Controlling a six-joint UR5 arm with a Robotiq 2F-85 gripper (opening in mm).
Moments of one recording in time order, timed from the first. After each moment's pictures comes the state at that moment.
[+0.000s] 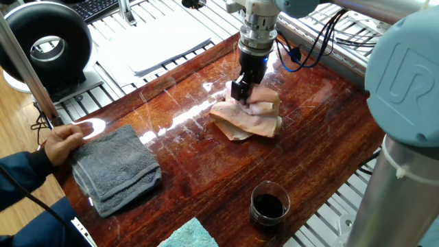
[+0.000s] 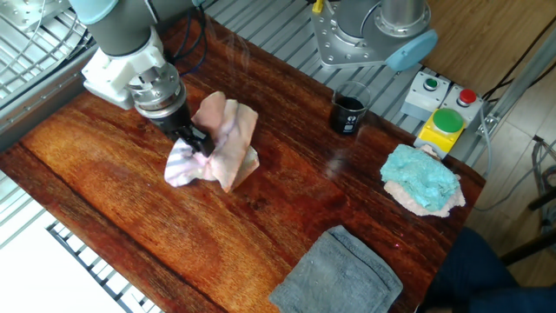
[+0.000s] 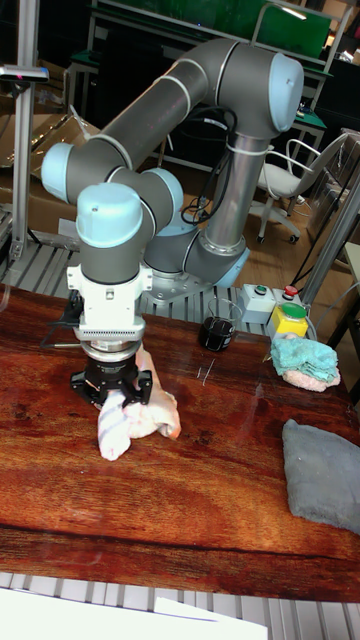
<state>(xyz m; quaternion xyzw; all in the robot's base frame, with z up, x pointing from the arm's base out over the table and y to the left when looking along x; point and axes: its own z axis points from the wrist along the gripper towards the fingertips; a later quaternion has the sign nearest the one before) 0.537 -0.066 0.019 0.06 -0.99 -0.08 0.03</state>
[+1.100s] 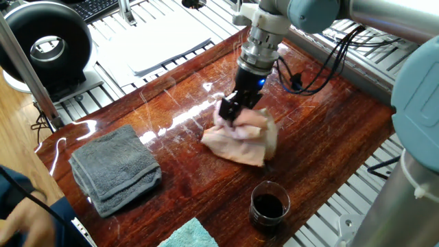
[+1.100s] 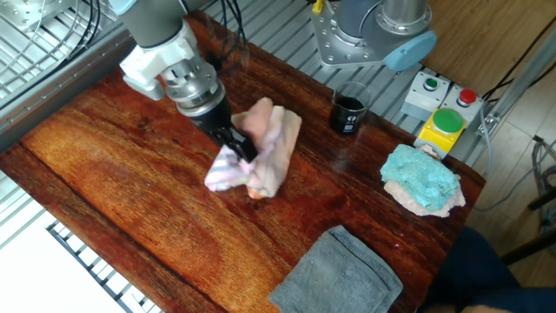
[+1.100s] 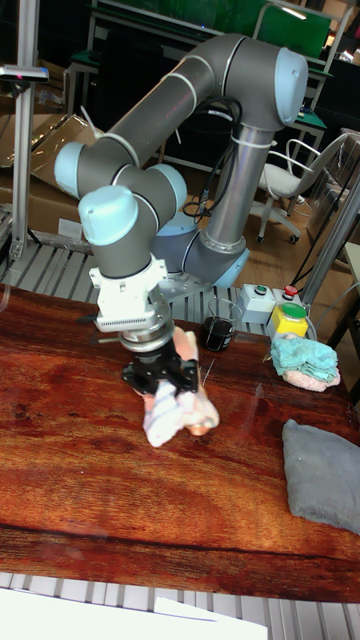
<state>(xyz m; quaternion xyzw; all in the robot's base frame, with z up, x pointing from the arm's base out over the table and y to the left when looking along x) 0.508 0.044 0.026 -0.04 -0.97 -0.23 0.02</state>
